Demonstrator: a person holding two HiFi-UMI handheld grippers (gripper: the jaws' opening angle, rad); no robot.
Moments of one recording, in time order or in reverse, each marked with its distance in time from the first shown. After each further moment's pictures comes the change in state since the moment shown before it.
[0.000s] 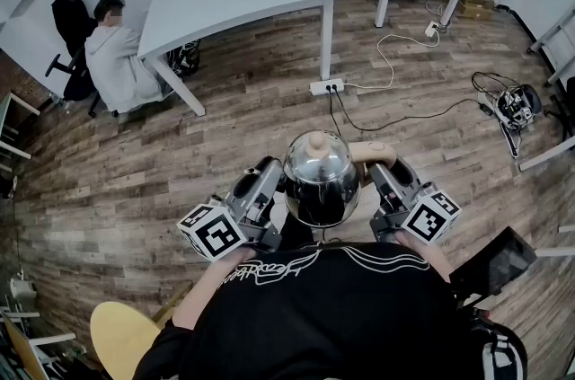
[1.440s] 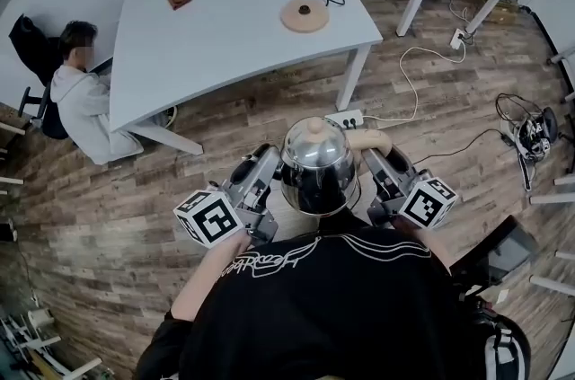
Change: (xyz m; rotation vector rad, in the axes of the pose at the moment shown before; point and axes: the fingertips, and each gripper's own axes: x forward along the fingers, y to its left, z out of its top) left arm 0.284 0.290 0.240 -0.038 0.097 0.055; right arm 0.407 -0.223 0.069 0.095 0.067 -0.058
